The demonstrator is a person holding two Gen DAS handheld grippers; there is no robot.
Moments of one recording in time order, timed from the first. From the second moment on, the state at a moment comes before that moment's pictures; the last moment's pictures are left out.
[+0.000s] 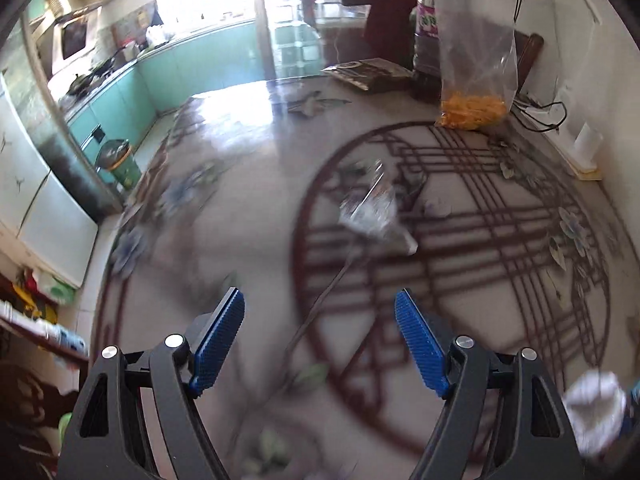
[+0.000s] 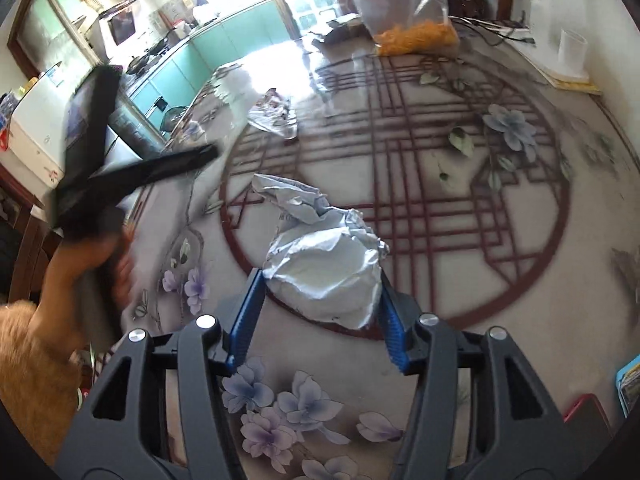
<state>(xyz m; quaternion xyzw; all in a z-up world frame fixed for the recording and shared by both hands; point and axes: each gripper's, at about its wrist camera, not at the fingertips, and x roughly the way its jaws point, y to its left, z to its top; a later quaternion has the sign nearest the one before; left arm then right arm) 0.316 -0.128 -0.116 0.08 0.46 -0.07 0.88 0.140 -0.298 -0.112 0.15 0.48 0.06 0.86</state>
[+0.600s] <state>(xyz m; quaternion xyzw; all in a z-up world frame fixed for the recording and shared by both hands) 0.385 -0.178 -0.141 0.10 0.48 -0.05 0.87 0.145 -0.309 -0.105 0.20 0.47 0.09 0.86</state>
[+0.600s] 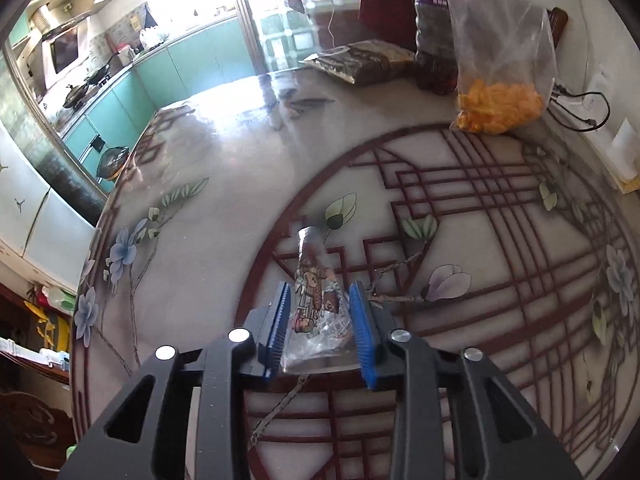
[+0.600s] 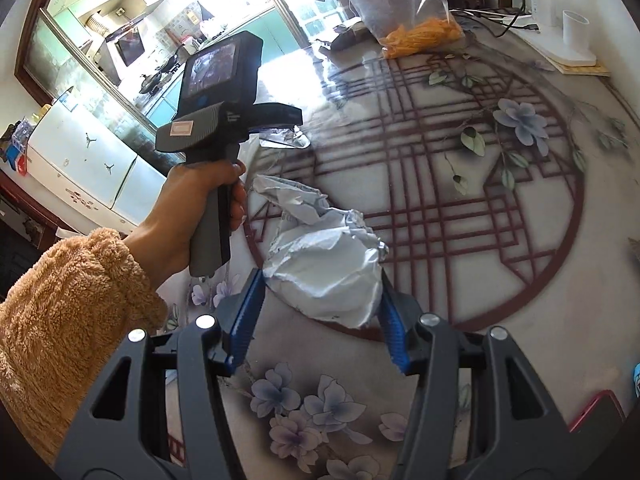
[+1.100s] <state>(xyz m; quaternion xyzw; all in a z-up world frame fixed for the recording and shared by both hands) 0.238 -0.112 -0.101 0.13 0.43 -0.11 0.88 0.147 -0.281 -0.122 0.14 0.49 0.09 0.86</state>
